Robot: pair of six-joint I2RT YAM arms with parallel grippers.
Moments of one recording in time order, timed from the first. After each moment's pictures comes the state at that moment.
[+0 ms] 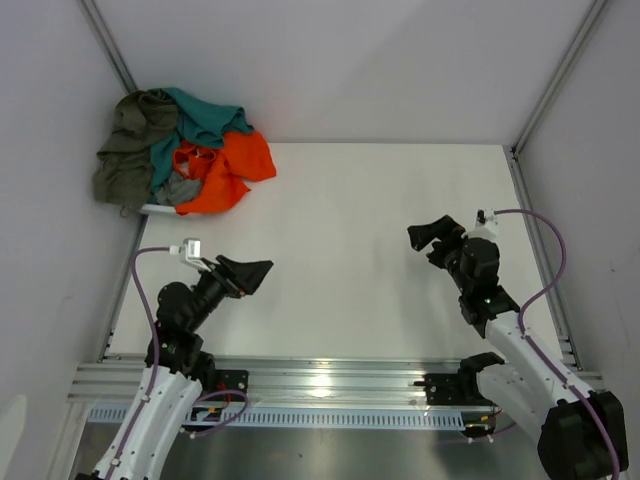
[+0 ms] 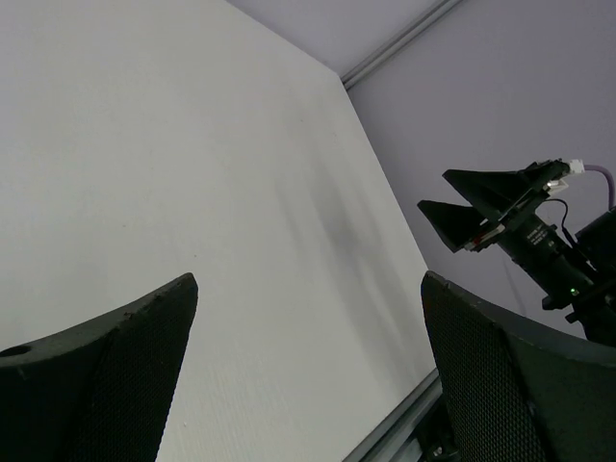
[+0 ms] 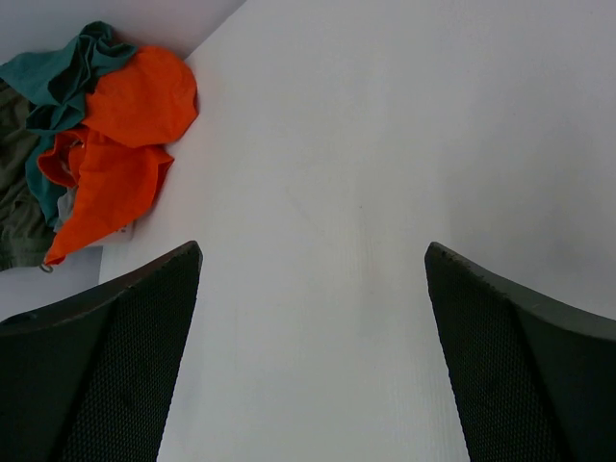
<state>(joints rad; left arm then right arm) -0.19 0.31 0.20 0.08 0.38 -0.83 0.28 0.87 0.44 0.18 0.05 0.78</state>
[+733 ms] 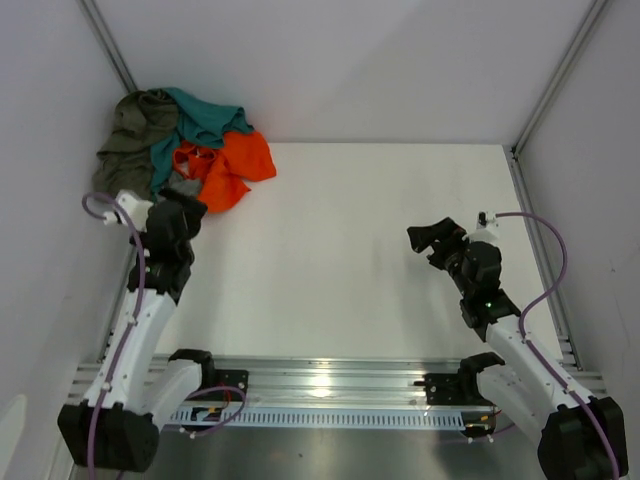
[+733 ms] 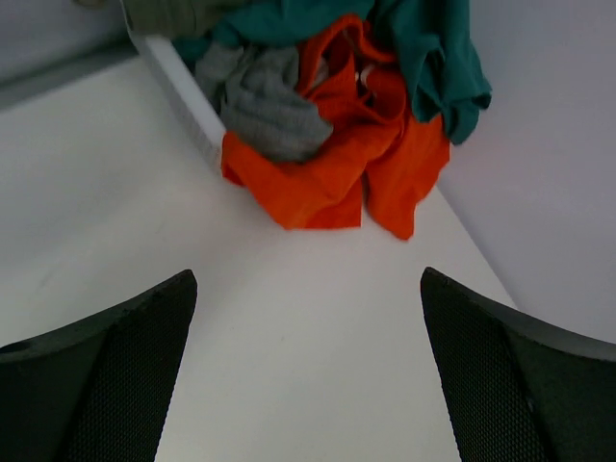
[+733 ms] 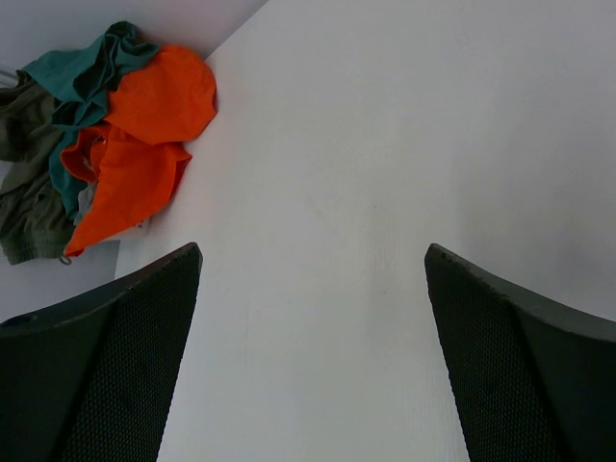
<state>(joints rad) -0.08 0.83 0.75 -0.31 -0.50 -0.92 0.27 0.83 0.41 0.22 0.02 0.79</state>
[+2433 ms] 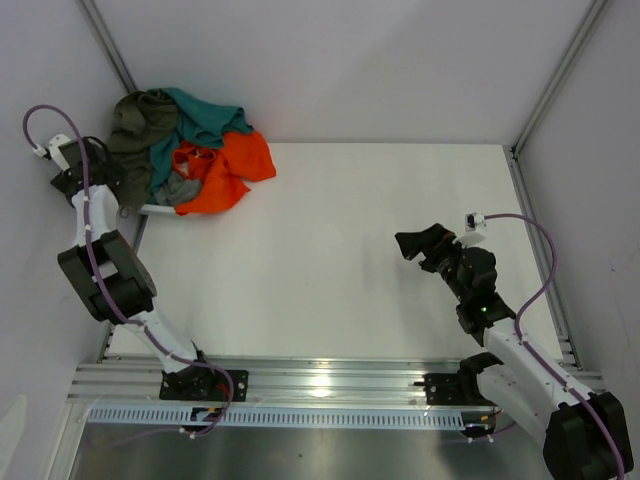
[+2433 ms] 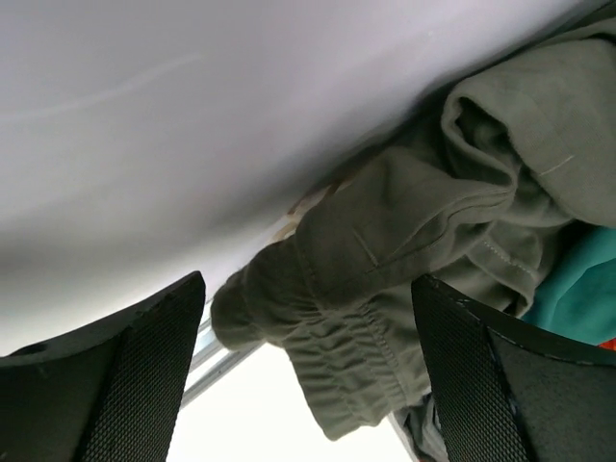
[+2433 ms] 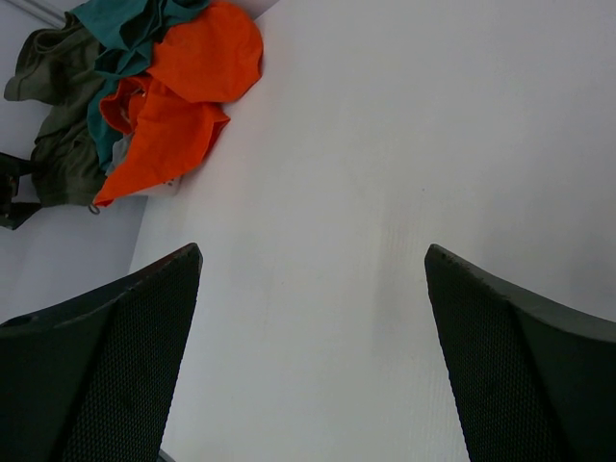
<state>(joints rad) 0.52 1.82 1.55 -0.29 -0.24 -0.37 0.33 0.83 0.36 0.33 -0.06 0.77</state>
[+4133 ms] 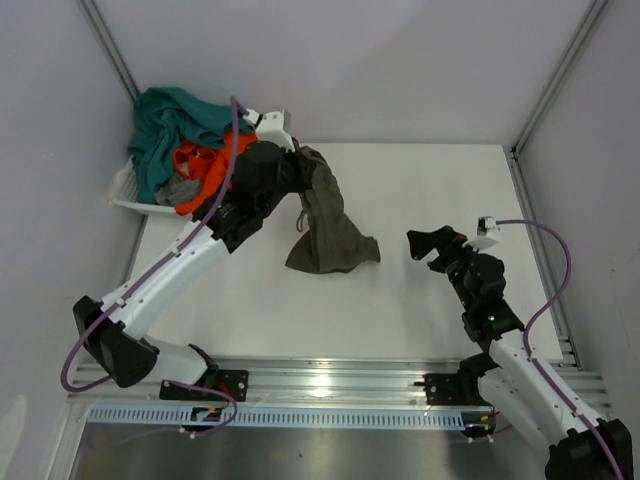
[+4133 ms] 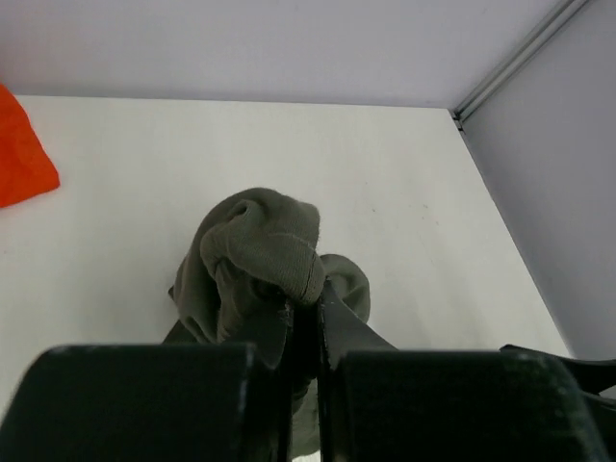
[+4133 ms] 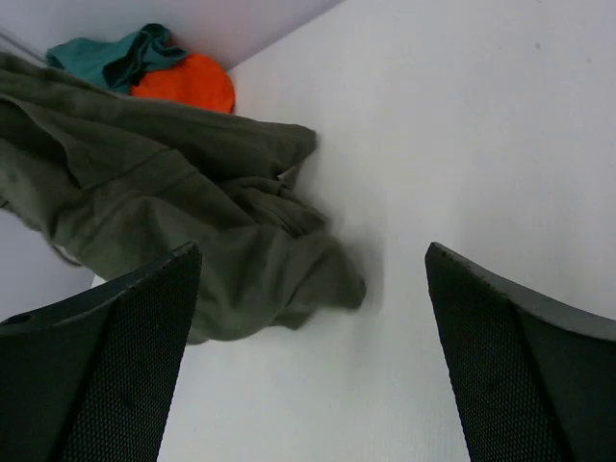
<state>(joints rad) -0.67 1.38 1.44 -0.29 -0.28 -0.44 0.33 0.71 0.36 0.24 0.07 0.68</state>
